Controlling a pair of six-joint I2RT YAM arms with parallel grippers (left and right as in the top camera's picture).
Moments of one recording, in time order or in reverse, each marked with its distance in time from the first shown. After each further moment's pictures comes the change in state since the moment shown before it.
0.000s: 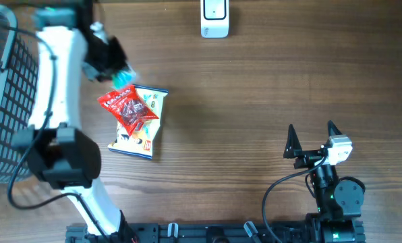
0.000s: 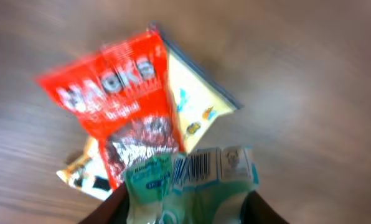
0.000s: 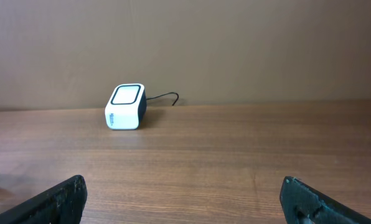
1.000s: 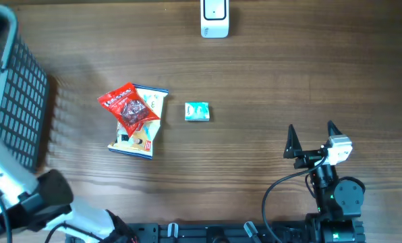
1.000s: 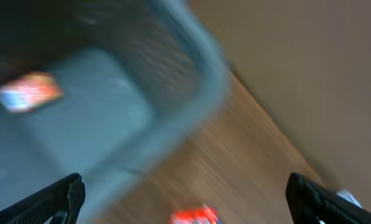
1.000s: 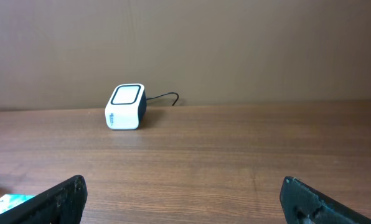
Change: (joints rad) left arm 0.515 -0.200 0.470 0.039 -0.131 -0.006; right arm 0.000 0.000 0.000 0.000 0.000 0.000
